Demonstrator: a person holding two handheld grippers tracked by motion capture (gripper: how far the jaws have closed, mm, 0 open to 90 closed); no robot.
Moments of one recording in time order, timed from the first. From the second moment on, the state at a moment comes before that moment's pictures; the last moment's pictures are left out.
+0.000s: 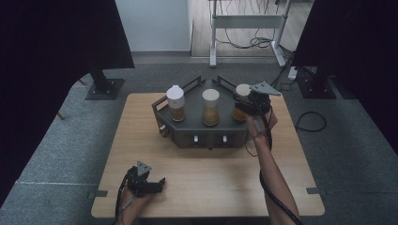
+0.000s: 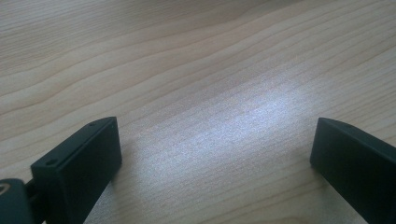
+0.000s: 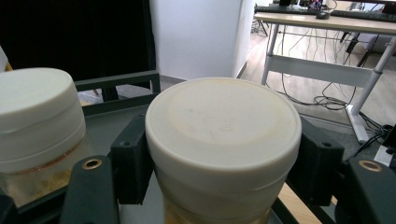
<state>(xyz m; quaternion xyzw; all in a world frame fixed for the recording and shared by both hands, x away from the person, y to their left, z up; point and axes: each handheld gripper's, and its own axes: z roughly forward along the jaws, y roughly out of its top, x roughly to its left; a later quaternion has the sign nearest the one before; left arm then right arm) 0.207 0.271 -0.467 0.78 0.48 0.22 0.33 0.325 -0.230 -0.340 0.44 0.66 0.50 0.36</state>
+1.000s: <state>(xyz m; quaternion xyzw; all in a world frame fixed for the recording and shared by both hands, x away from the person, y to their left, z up) 0.207 0.271 -0.467 0.78 0.48 0.22 0.33 0.329 -0.238 -0.348 0.45 0.66 0.50 0.34</state>
